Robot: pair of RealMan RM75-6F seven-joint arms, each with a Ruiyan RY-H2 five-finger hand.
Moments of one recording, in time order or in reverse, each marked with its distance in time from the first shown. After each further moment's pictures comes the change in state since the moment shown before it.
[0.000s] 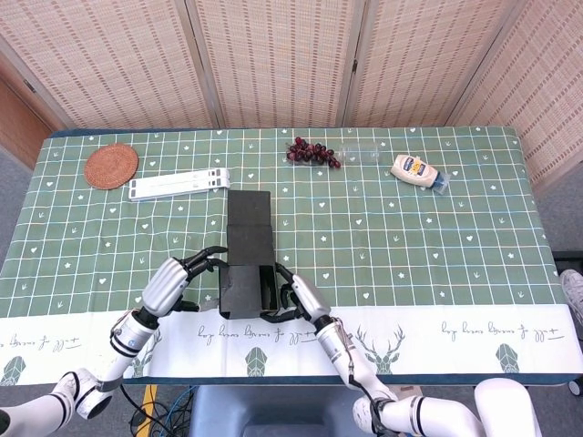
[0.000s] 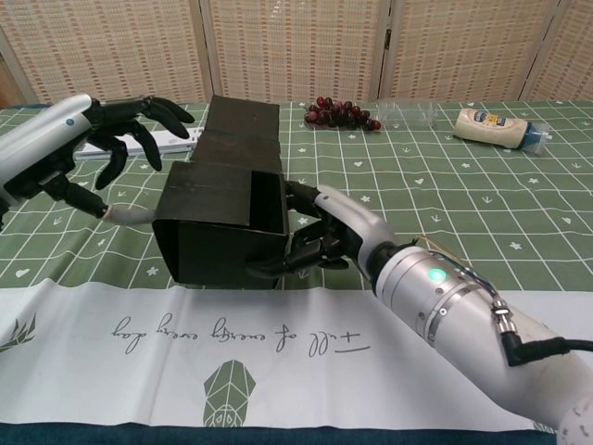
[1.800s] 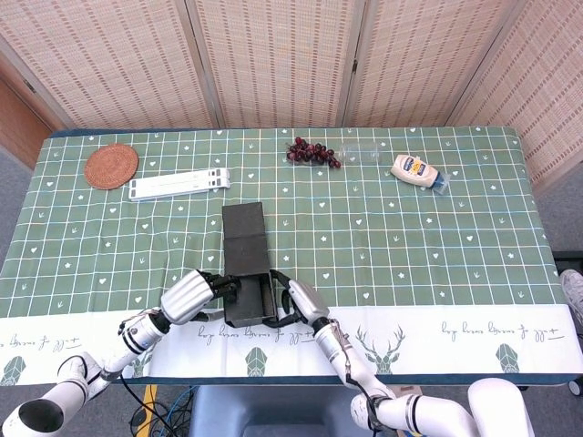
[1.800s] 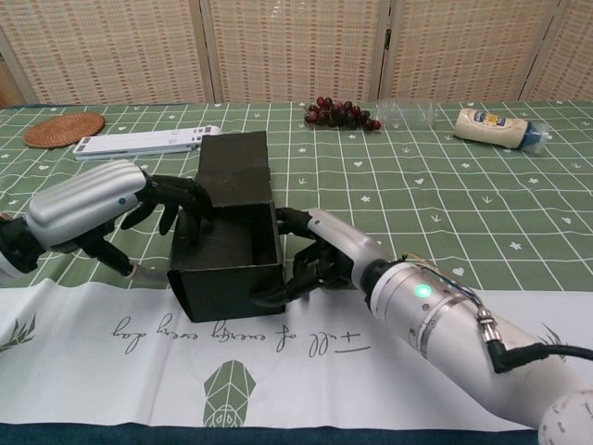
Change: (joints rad) left arm -0.072 -0.203 0.183 0.521 0.069 0.085 -0.013; right arm 0.011 -0.023 -0.004 0.064 0.021 -0.069 -0.101
